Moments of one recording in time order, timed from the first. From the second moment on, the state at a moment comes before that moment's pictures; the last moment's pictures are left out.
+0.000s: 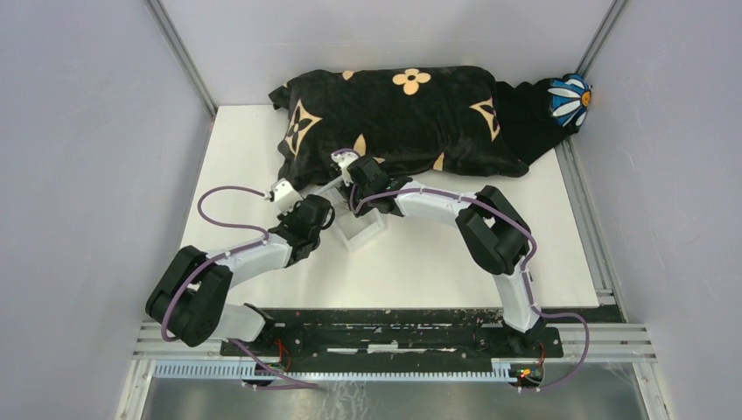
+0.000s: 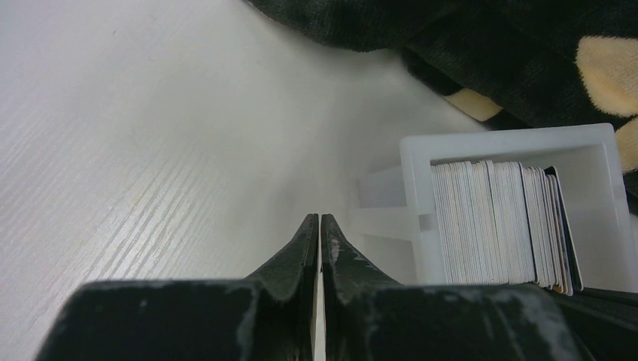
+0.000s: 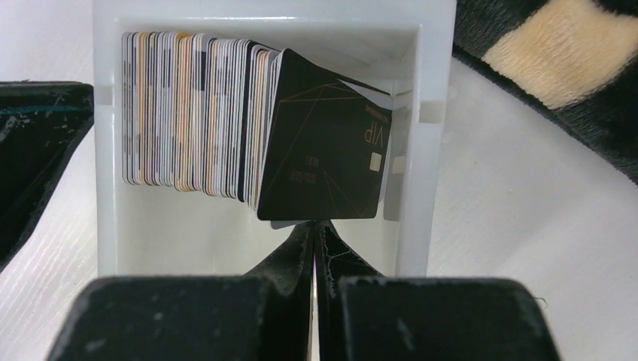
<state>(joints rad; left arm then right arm) -0.55 1.37 0.56 0.03 -0.74 -0.94 0.83 2.09 1.51 -0.17 -0.01 0.15</state>
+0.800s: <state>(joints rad) -0.59 0.85 0.47 -0.02 -0.58 -0.90 0.94 1.46 1.05 -0.38 0.55 0.35</state>
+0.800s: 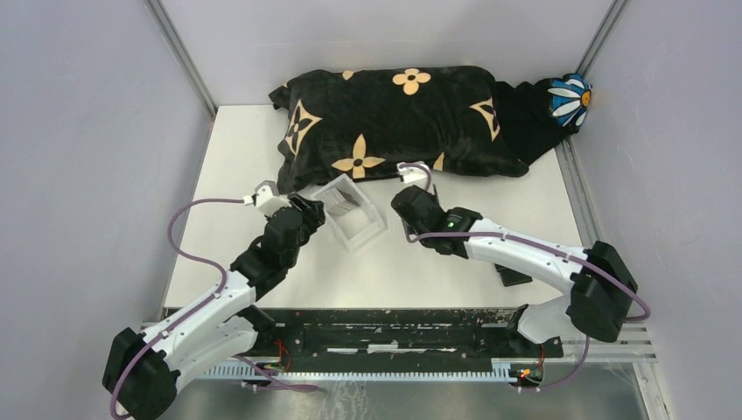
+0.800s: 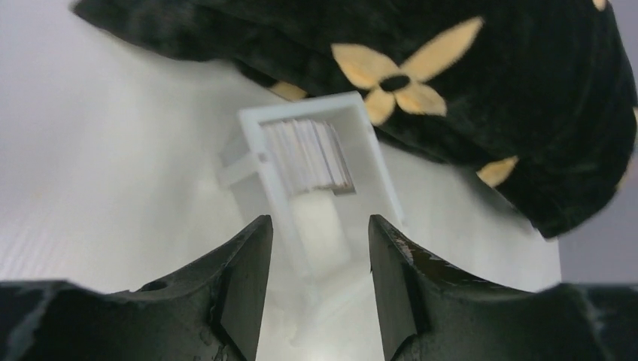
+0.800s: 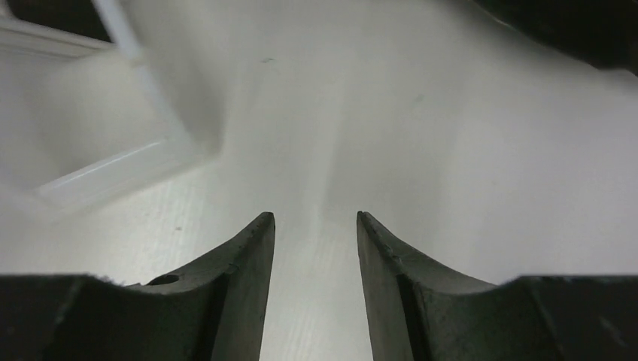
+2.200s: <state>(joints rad) -0.83 1.19 0.55 0.22 -0.04 -0.74 0.40 1.70 1.06 -1.10 0.69 1.36</state>
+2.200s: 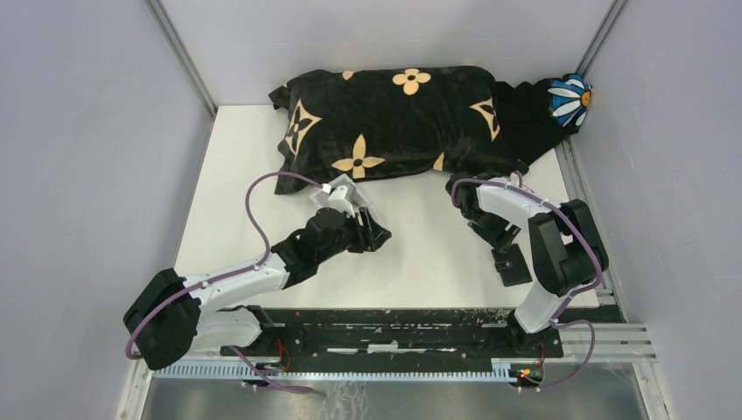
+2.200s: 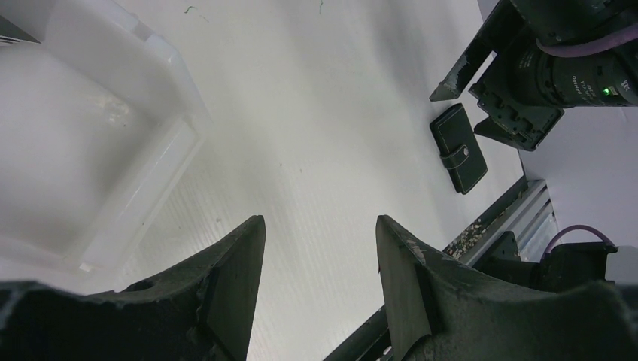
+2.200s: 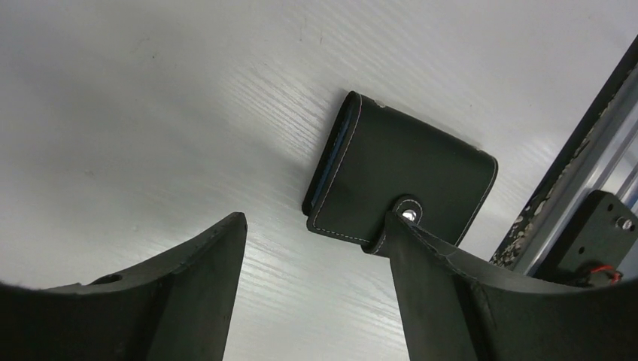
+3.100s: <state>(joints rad) -0.83 1.16 0.53 0.23 -0.02 -0.73 0.32 1.73 0.97 -1.09 0.63 1.53</state>
